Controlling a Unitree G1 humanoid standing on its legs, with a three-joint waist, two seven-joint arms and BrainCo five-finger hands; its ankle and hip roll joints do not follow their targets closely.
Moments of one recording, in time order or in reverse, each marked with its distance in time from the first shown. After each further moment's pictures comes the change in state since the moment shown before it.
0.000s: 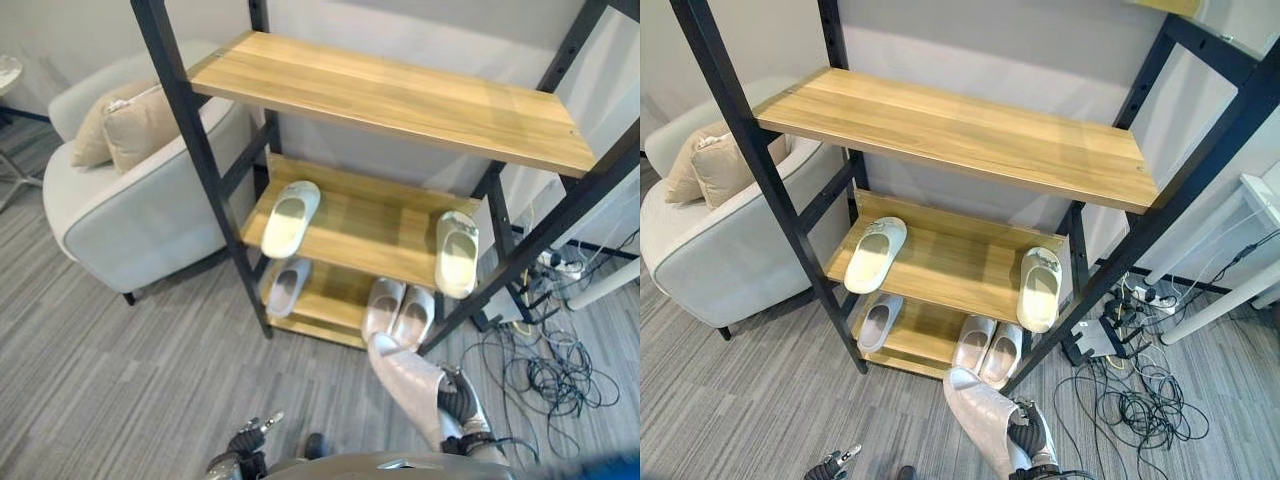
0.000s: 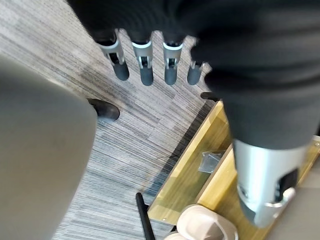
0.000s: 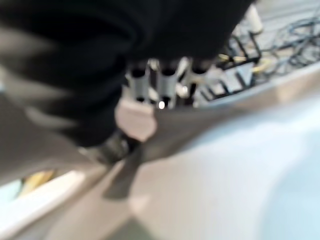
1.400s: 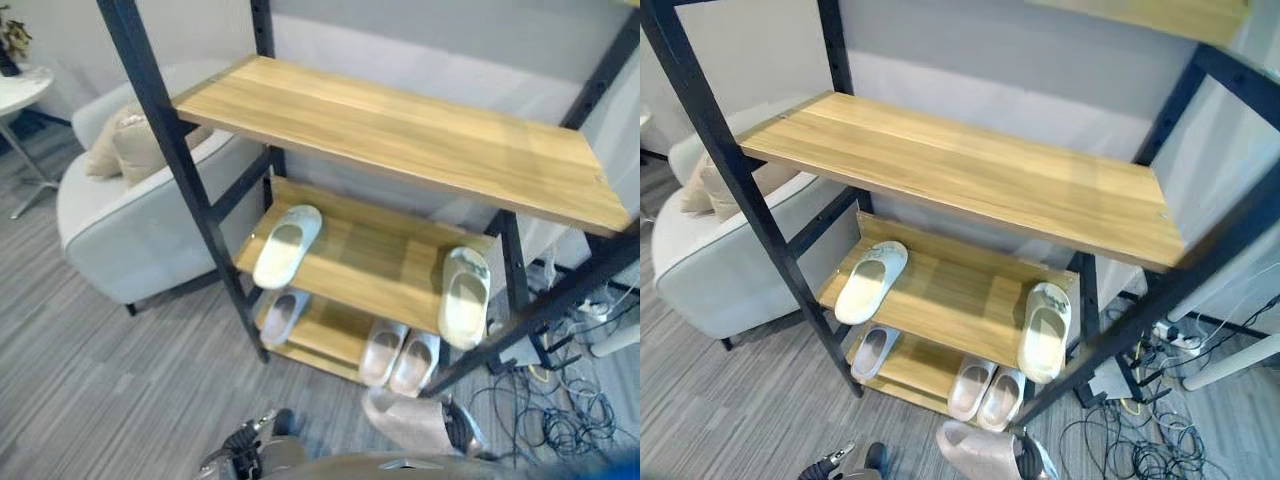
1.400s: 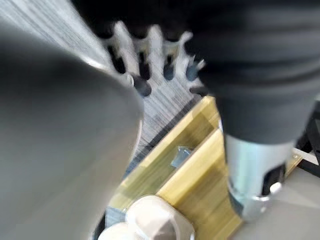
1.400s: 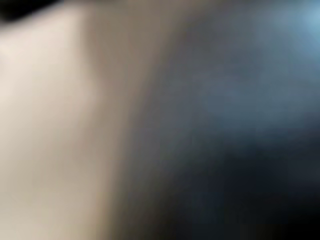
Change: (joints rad) left arm -0.063 0.036 0.128 0.073 0.007 0.033 -0.021; right arm 0.038 -0.014 0.051 0.171 -0.087 0.026 0.082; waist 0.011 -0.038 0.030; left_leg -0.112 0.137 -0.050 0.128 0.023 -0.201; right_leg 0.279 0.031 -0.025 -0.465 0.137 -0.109
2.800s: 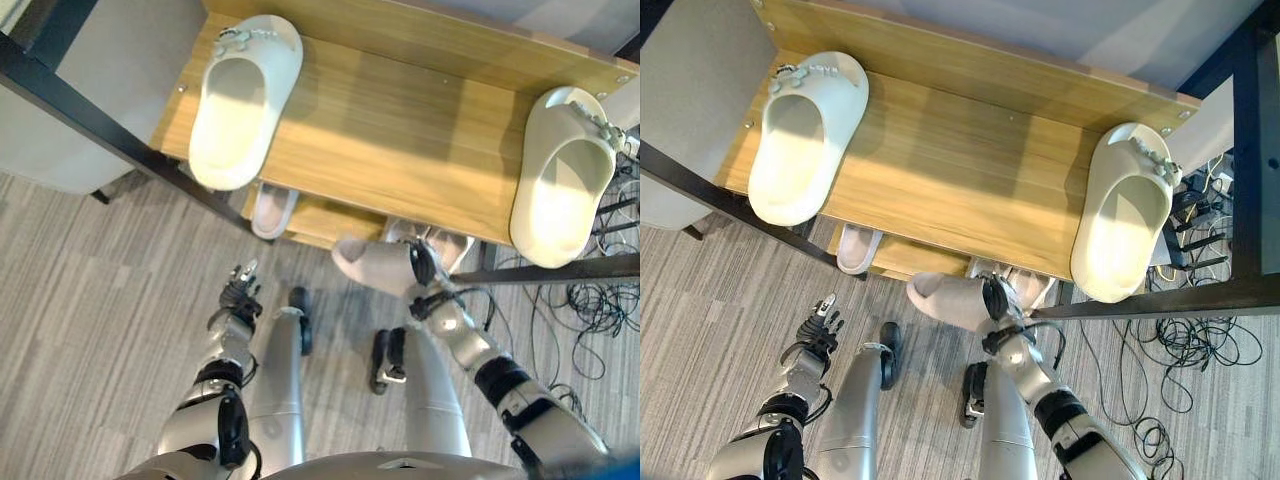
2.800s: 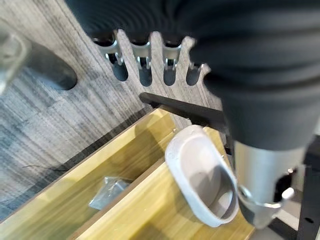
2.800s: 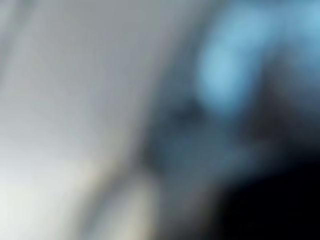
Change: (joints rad) left arm -0.361 -0.052 0.188 -0.412 -0.261 0.037 0.063; right arm -0.753 -0.014 0.042 -0.136 -0.018 0.174 -0.108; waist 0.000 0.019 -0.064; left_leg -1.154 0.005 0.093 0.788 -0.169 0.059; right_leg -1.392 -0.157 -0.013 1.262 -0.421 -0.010
